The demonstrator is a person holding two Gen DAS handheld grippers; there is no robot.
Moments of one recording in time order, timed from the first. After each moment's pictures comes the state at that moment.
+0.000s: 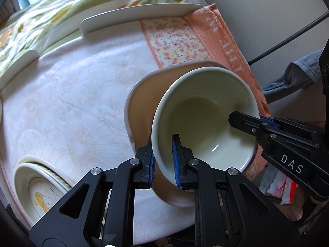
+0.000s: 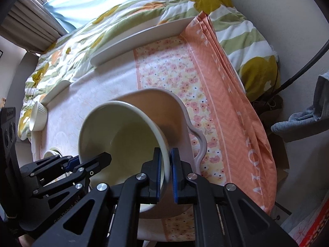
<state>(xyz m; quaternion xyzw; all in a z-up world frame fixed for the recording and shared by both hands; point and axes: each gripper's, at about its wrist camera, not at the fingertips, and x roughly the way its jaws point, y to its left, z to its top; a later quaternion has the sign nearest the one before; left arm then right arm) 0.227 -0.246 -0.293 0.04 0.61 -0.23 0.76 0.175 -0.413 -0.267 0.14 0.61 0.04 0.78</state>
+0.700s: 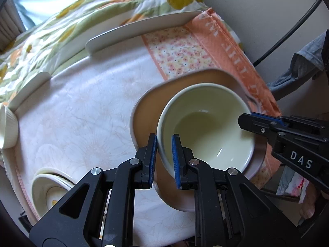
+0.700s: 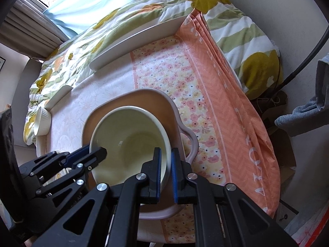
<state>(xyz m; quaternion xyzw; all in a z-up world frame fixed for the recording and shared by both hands) 0.223 -0.255 -0.280 0.10 0.57 -0.21 0.78 0.169 -0.427 -0.266 0.17 0.59 0.04 0.79</state>
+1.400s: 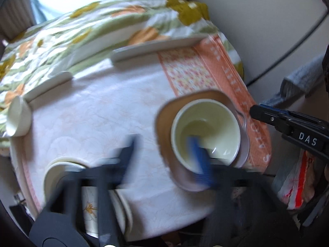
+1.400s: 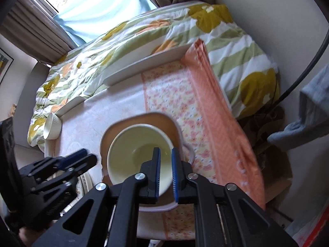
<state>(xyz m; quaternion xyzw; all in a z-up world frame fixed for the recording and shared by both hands) 0.213 -0.213 -0.222 0.05 0.55 -0.19 0.82 0.169 -0.435 -0.211 0.16 0.55 0.06 0.82</state>
